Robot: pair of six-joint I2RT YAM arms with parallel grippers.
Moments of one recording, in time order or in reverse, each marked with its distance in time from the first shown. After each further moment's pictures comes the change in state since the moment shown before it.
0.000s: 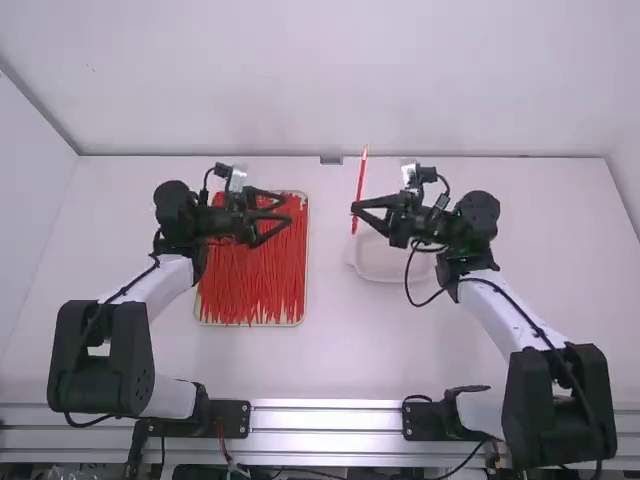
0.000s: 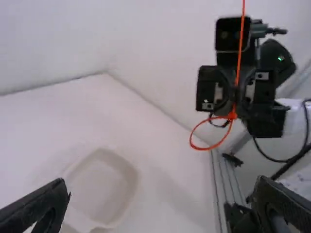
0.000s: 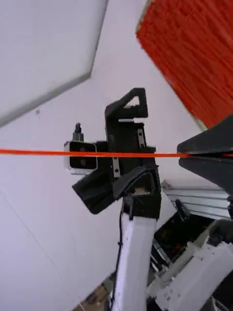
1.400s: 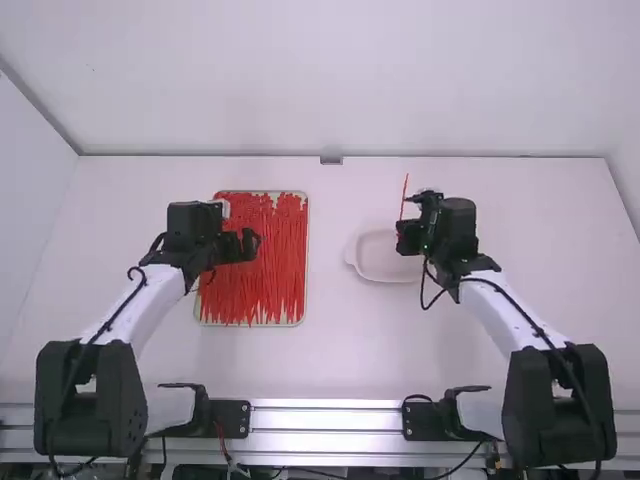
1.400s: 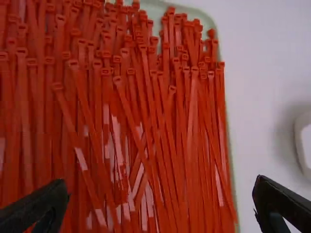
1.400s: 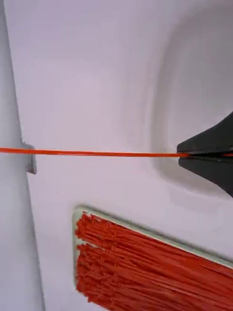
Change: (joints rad) left arm 0.000 -0.180 0.000 -0.990 -0.990 0.329; right arm 0.013 0.000 -0.007 -0.789 0.889 -0.558
